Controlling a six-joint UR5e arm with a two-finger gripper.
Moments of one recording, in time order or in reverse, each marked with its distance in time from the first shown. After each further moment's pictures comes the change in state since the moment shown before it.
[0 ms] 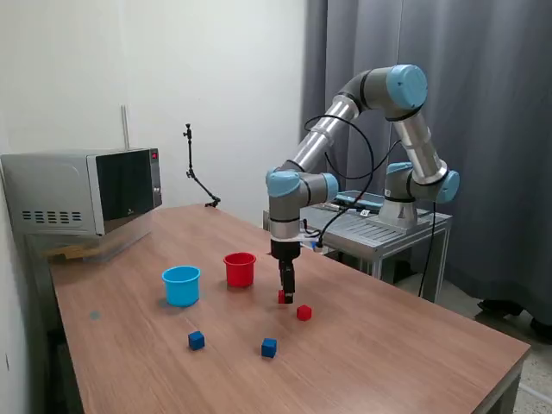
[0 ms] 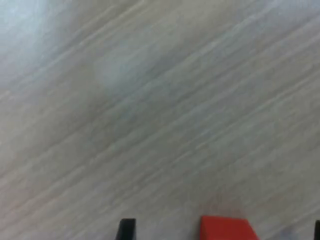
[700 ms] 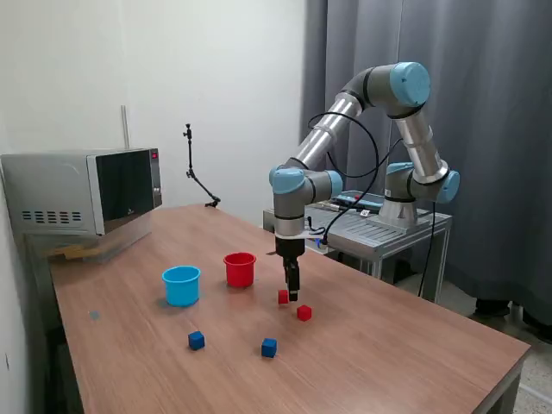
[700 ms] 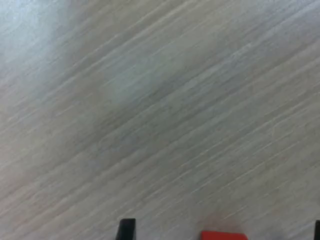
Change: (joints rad) arm 0.007 -0.025 0.025 0.000 0.000 0.006
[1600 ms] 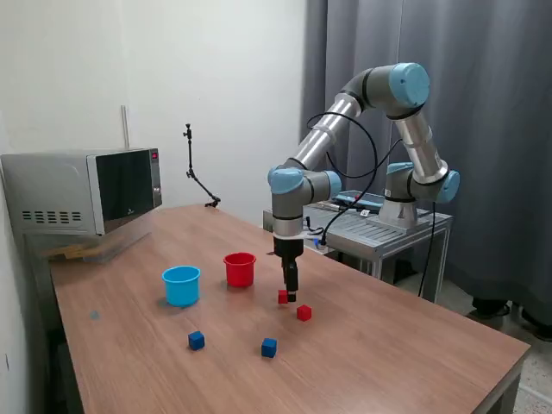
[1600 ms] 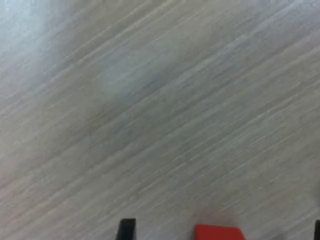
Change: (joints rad) arm -0.001 0.008 -0.013 0.000 0.006 -0.001
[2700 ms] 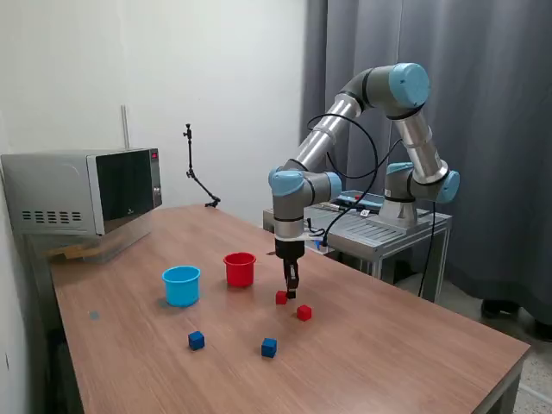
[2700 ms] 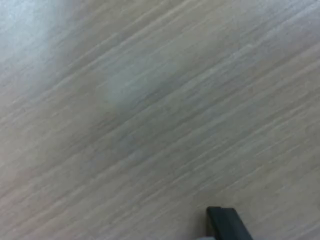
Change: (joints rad) arm 0.000 0.002 0.007 0.001 0.002 -0.007
